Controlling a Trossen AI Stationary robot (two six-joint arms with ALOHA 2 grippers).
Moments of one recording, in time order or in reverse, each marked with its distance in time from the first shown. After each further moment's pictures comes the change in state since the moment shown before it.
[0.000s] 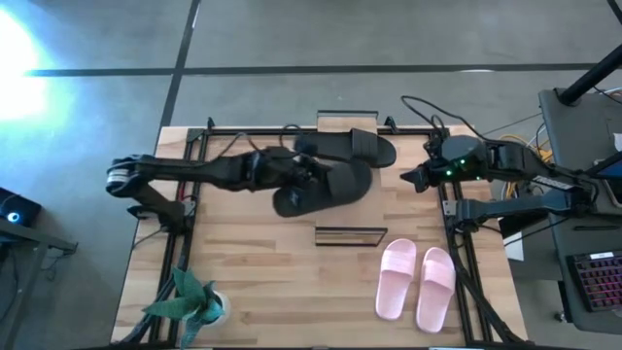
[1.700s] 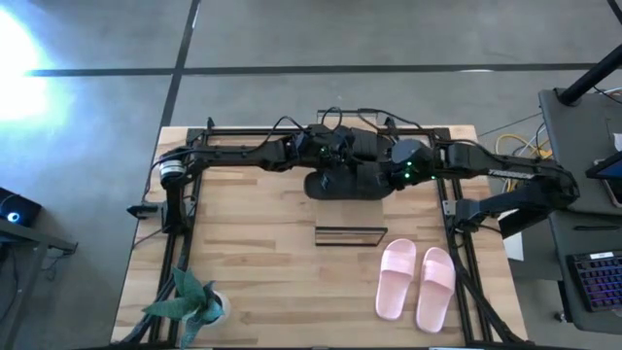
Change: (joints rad) left arm 0.207 0.386 0.227 0.143 0.397 0.126; right arm -0.002 0.329 0.020 0.140 -0.053 0.018
